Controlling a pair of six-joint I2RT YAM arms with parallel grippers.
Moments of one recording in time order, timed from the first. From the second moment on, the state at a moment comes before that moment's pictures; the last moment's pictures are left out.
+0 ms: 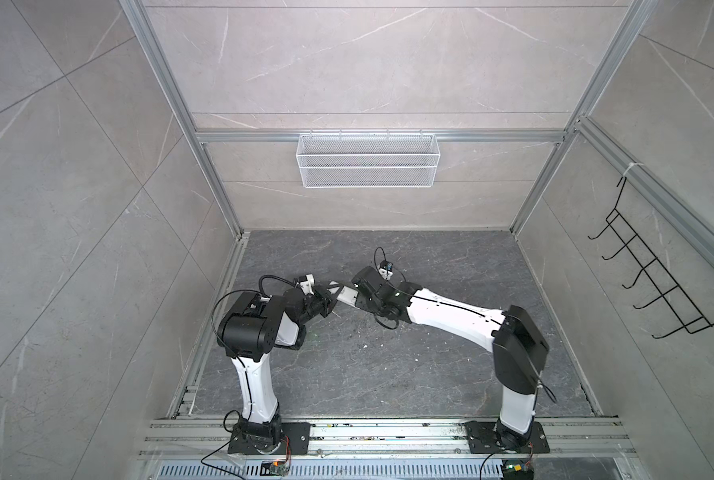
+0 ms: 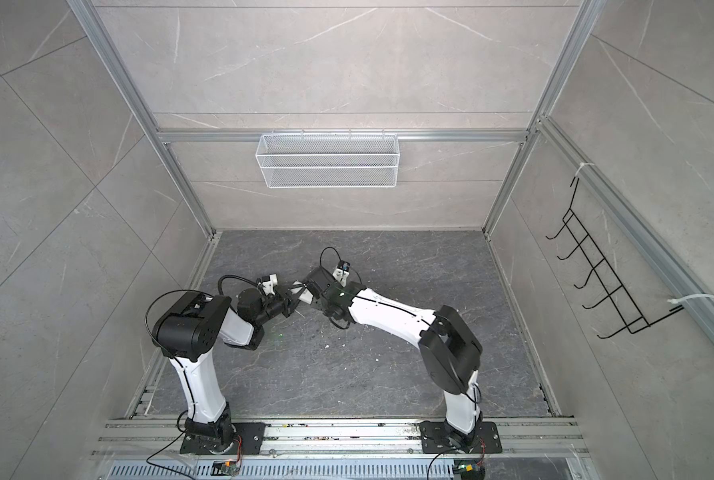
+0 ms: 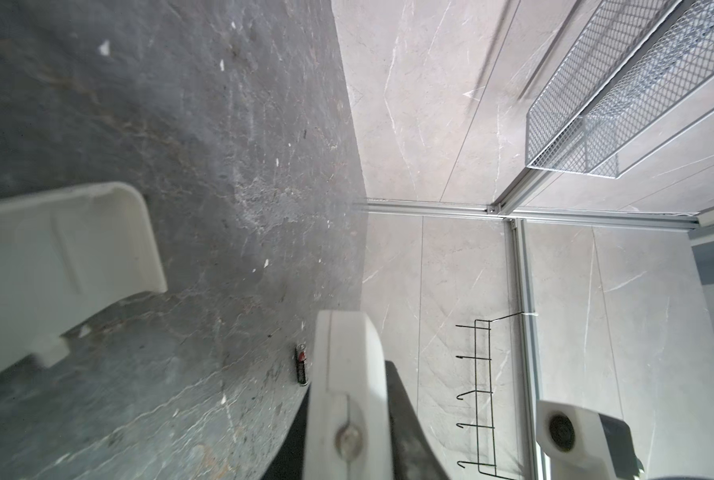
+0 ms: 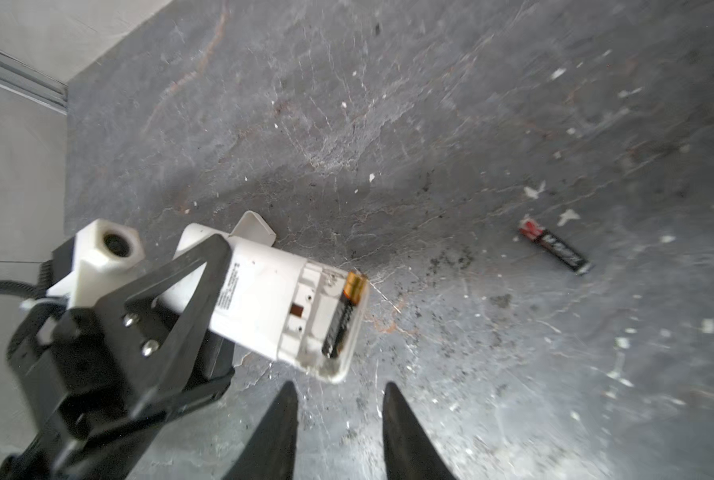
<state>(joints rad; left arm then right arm) -0.20 1.97 0.60 1.24 0.64 -1.46 0.90 1.81 1.46 -0.53 0.32 1.02</state>
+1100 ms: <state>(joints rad) -0.29 1.91 0.78 1.26 0.62 -1.94 0.68 1.75 1.57 -0.65 0.27 0.74</state>
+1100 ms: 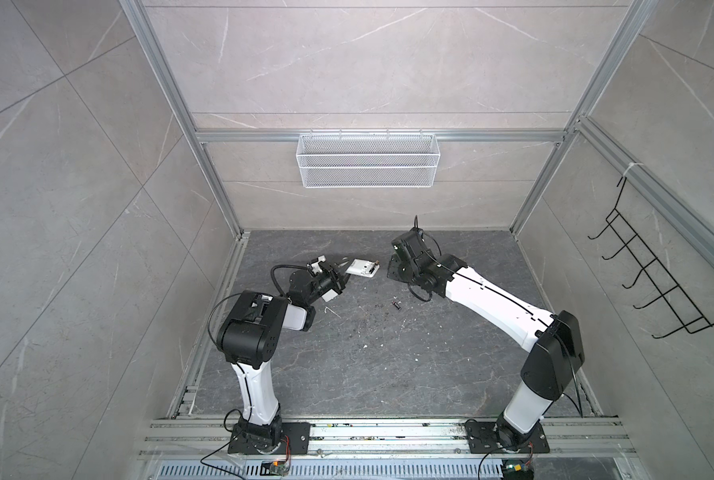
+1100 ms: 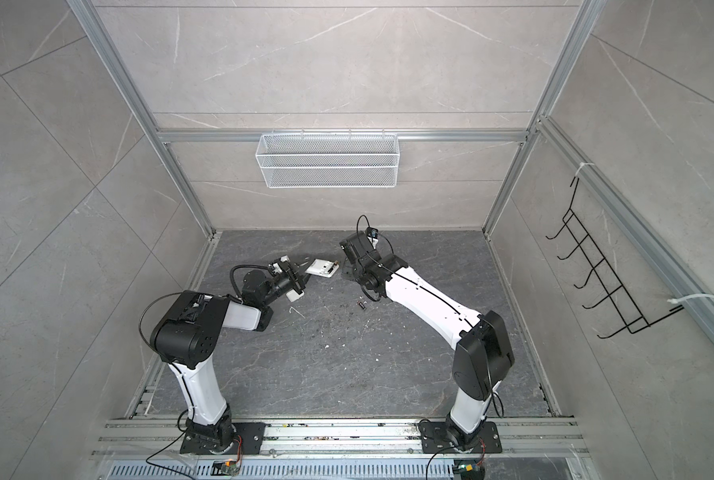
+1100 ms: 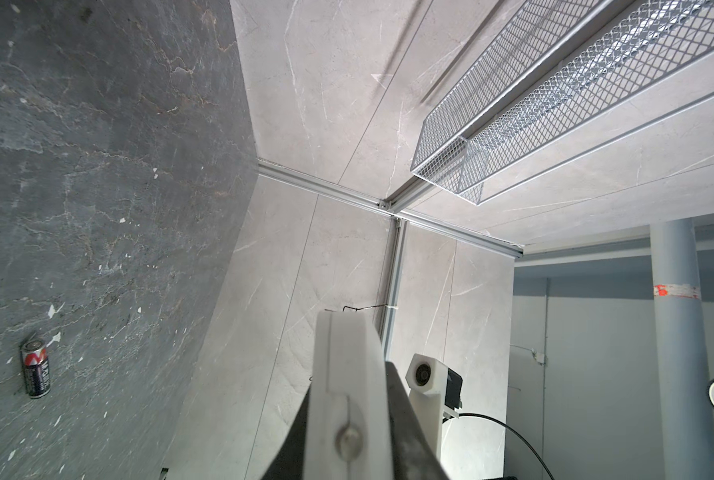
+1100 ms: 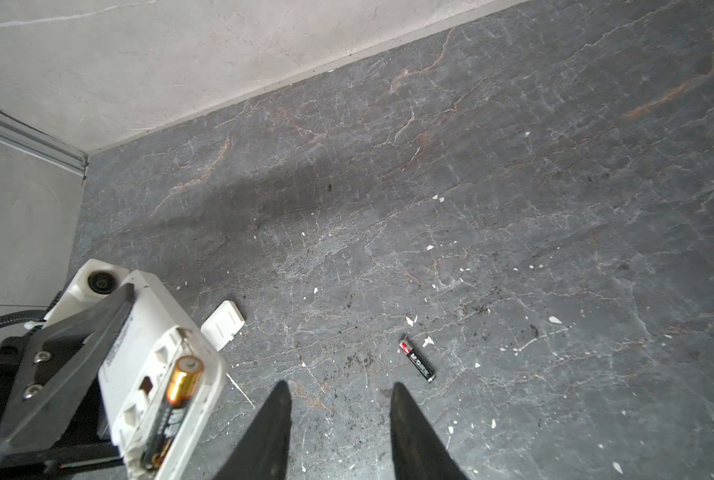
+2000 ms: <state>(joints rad) -0.32 1.91 0.77 1.26 0.62 -1.94 0.69 1.83 1.68 -0.68 0.27 0.72</state>
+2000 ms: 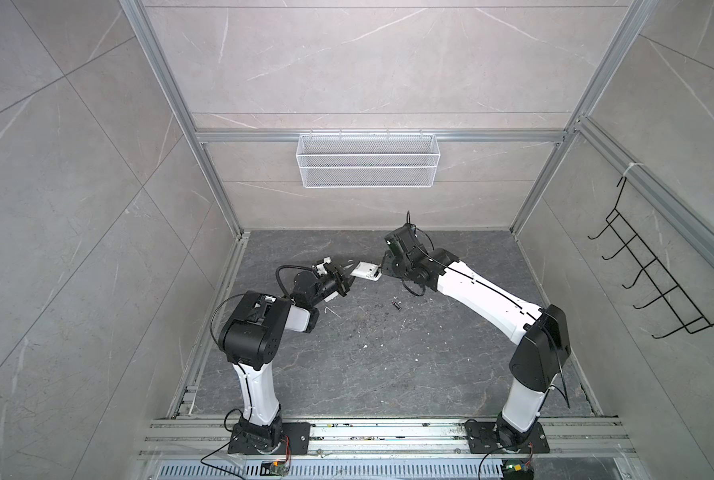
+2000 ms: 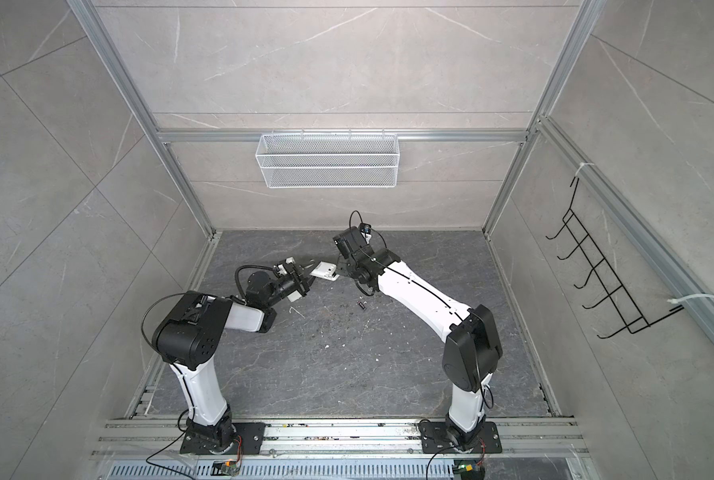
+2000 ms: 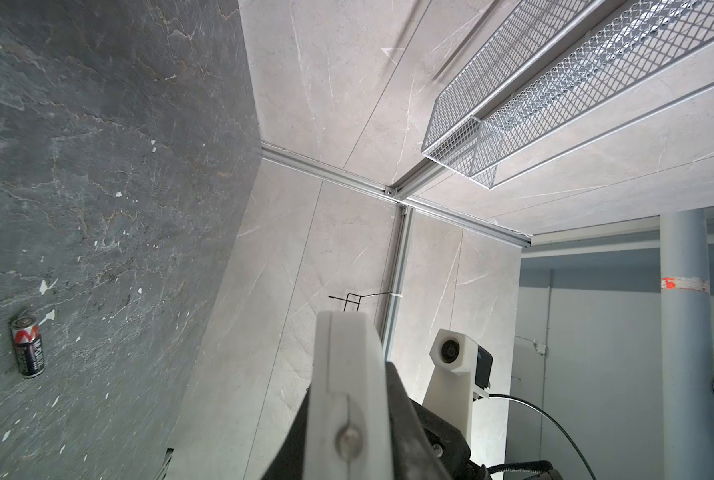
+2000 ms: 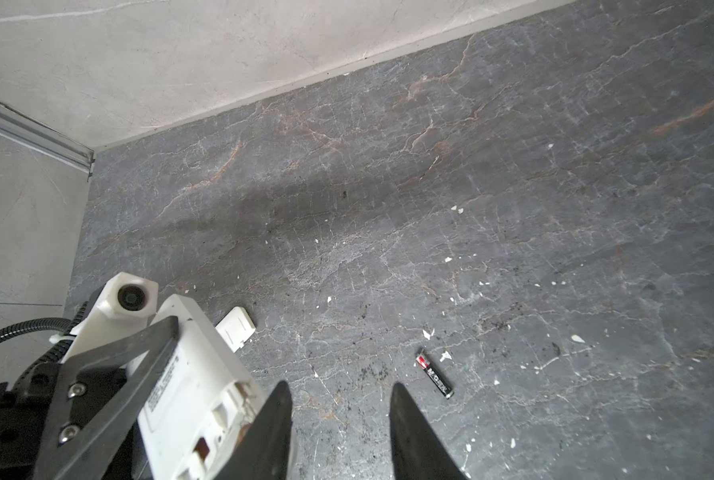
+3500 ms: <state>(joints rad) -0.35 1.89 0.70 1.26 0.42 -1.62 0.69 1.70 1.20 0.00 0.09 1.75</state>
